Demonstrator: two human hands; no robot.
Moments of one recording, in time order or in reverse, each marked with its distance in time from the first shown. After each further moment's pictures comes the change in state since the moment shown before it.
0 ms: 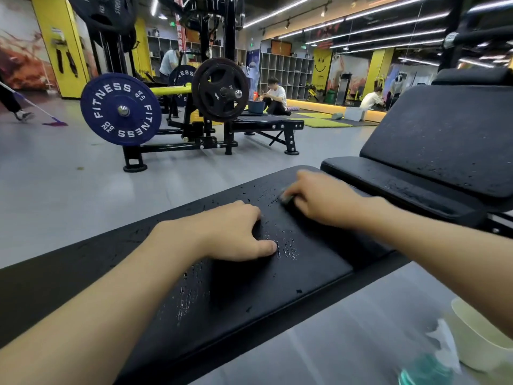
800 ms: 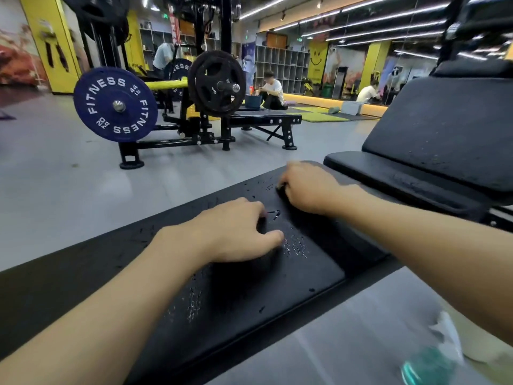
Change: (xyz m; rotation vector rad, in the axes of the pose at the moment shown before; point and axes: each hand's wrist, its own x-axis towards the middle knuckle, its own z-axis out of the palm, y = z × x) left_hand 0.001 -0.012 0.009 -0.029 0.096 -0.011; right_hand 0.038 -0.013 0.017 -0.007 0.039 0.052
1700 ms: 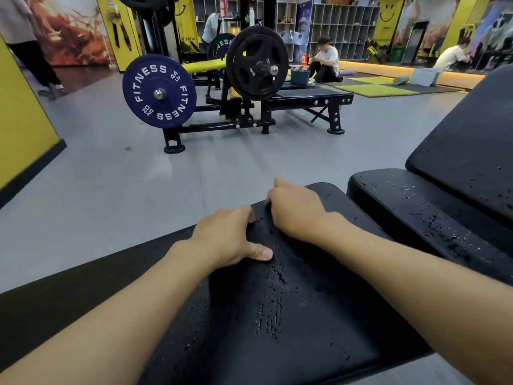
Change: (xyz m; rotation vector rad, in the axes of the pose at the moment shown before) left_hand 0.085 -0.005 -0.015 -0.074 -0.003 -0.333; right_hand 0.062 0.019 0.016 0.084 -0.049 -0.145
